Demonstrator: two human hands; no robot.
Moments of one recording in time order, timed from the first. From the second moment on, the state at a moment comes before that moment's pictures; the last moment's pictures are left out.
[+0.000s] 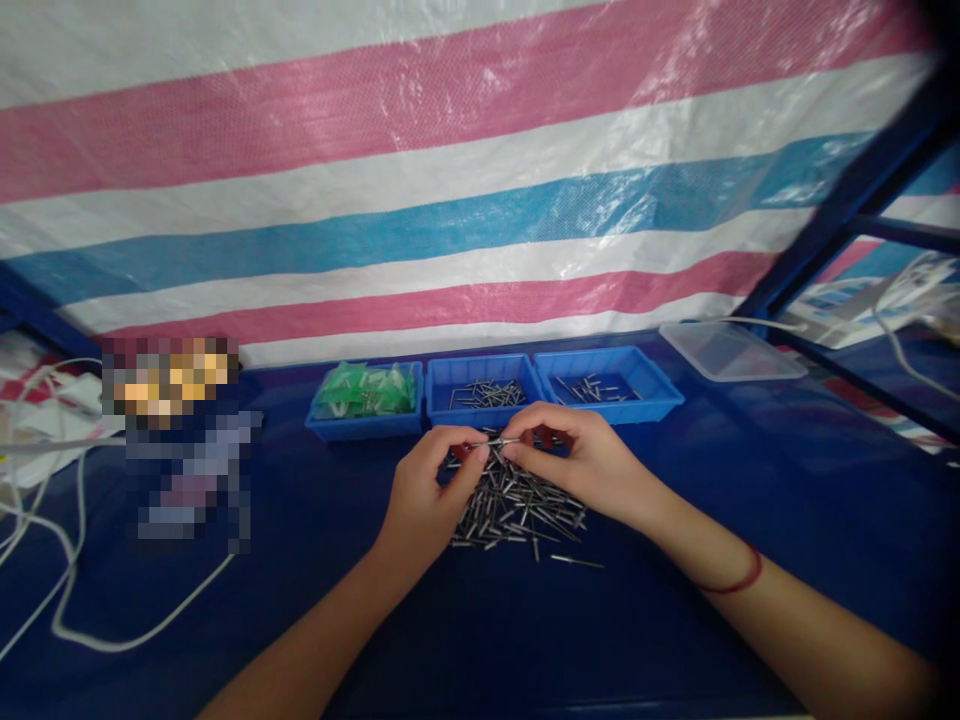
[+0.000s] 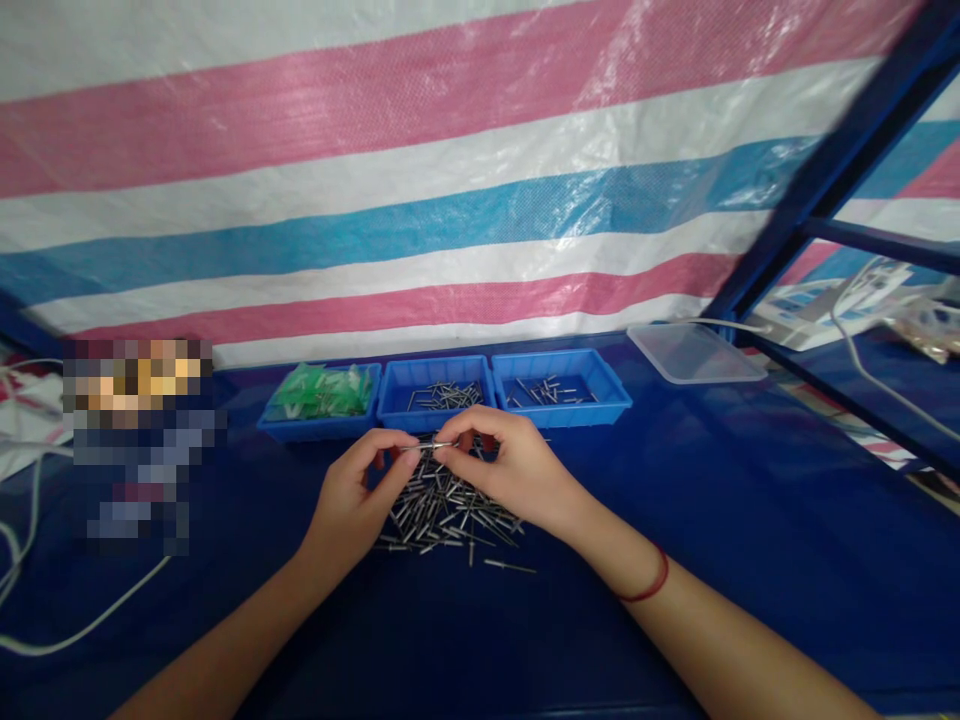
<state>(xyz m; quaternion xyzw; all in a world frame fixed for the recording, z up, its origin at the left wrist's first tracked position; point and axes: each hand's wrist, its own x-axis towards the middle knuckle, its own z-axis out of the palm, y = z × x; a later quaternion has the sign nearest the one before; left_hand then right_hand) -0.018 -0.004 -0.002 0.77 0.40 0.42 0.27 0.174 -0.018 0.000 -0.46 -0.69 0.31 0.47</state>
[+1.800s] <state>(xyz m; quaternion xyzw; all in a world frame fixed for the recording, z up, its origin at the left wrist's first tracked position) -0.027 0.015 -0.009 0.83 0.42 0.31 0.21 0.187 -0.016 0.002 -0.55 -0.75 0.12 0.36</state>
